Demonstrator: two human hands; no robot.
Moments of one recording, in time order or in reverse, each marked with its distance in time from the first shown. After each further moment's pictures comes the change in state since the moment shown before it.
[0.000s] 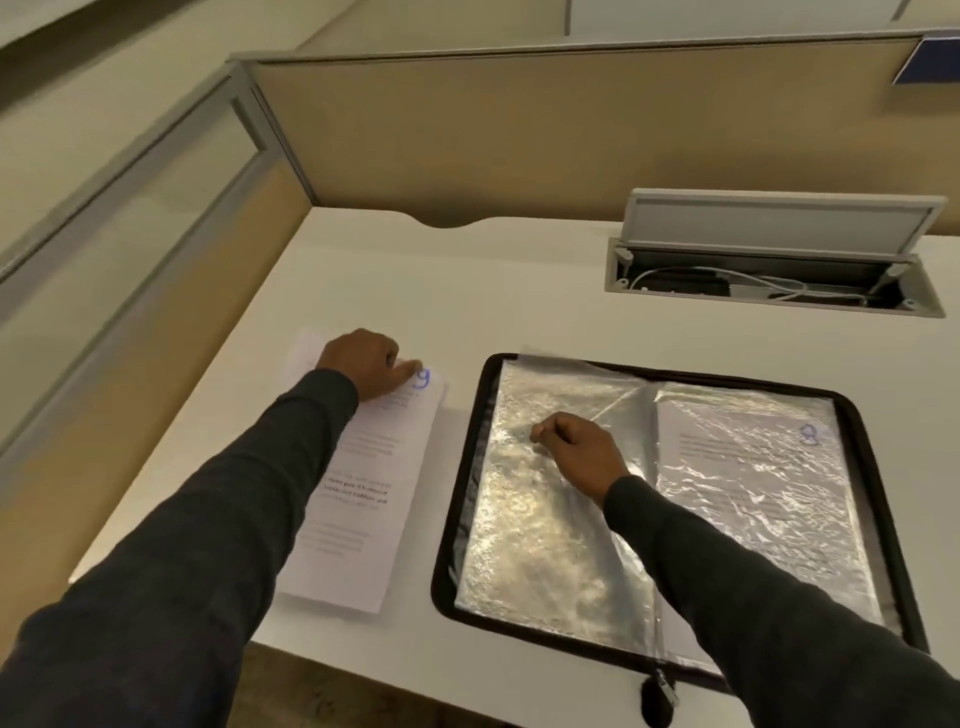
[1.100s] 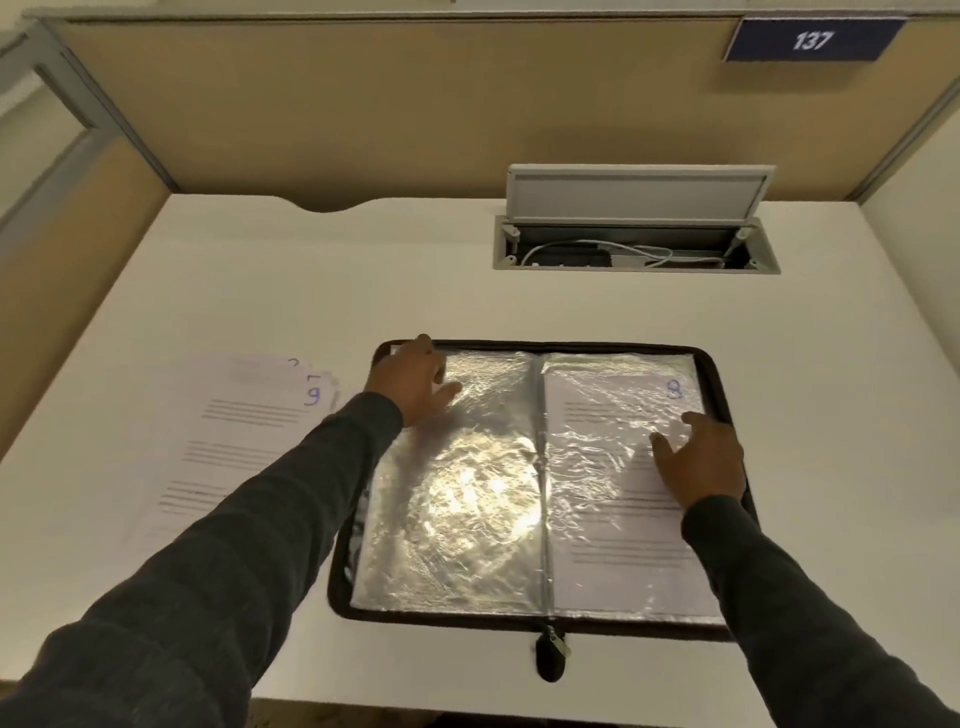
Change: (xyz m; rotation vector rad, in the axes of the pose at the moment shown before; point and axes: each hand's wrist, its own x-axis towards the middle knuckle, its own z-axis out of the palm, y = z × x) left_hand 0.009 0.183 0.058 -0.124 0.003 0.321; right_hand -0.076 0.119 -0.178 -0.474 0.606 0.439
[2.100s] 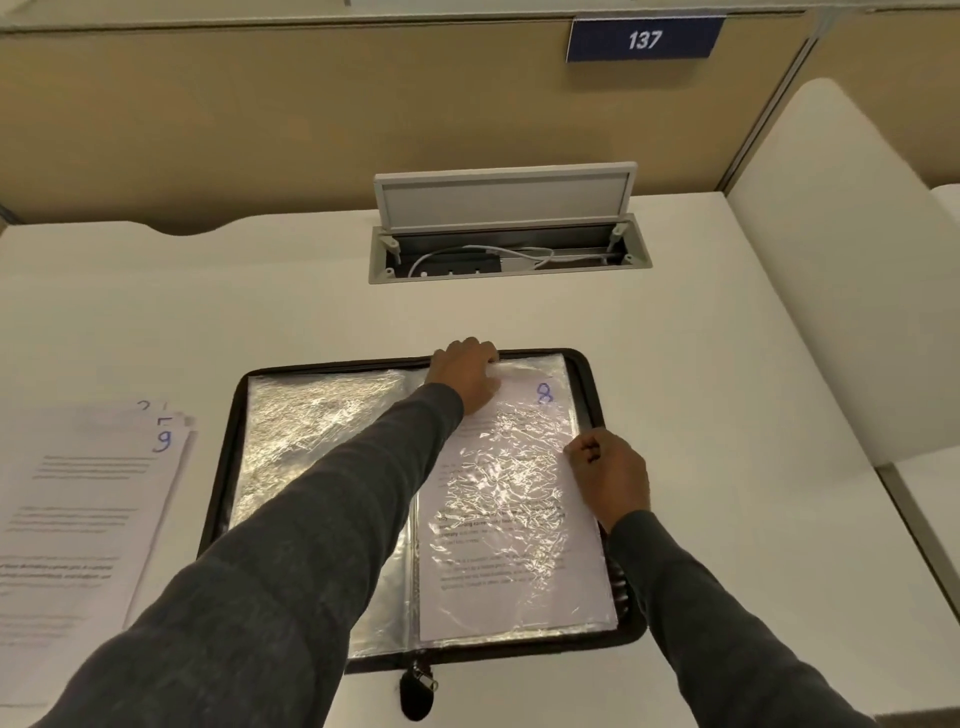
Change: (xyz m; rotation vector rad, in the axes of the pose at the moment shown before) left_hand 0.108 0.215 0.043 -0.144 -0.126 0.063; right_hand 0.026 0.061 -0.027 0.273 -0.065 -0.074
